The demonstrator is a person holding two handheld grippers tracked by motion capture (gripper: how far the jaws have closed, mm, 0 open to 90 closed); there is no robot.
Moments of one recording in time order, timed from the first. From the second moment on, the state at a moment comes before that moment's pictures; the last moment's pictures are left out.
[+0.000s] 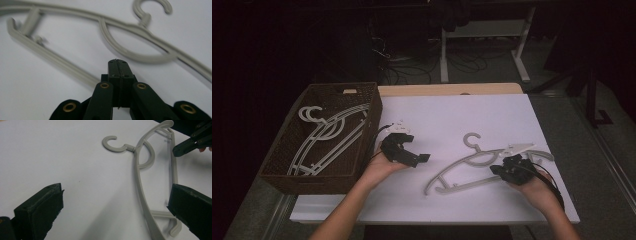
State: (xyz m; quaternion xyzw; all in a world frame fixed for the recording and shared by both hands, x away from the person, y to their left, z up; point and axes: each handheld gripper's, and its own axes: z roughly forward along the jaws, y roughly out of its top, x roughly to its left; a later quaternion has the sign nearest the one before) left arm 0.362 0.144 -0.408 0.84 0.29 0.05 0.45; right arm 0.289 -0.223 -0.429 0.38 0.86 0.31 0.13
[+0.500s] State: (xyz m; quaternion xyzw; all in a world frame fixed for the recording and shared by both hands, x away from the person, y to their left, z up) left arm 0.362 0.106 -0.424 0.87 0.25 0.01 0.43; right arm 0.286 -0.233 -0.446 0.40 0.86 0.29 0.12
